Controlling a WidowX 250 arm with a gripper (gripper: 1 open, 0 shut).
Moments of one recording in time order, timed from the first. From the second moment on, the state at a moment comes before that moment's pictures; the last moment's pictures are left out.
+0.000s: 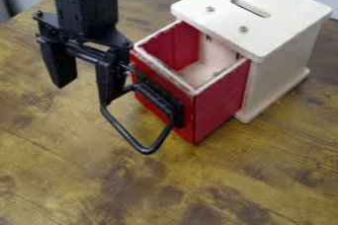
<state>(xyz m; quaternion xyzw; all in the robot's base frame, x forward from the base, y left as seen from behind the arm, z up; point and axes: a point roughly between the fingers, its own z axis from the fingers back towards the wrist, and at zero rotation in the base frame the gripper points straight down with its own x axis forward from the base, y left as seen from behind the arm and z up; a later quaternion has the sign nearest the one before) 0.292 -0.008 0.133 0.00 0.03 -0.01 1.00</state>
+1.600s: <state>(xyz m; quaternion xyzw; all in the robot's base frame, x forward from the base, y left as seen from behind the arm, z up) 0.302 0.009 0.093 0.00 -0.04 -0.03 1.00</state>
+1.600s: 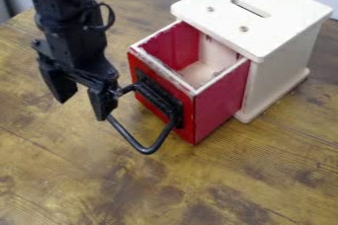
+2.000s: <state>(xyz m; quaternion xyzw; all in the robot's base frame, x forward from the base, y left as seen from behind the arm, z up) 0.312 0.004 0.082 0.00 -0.06 -0.01 1.00</state>
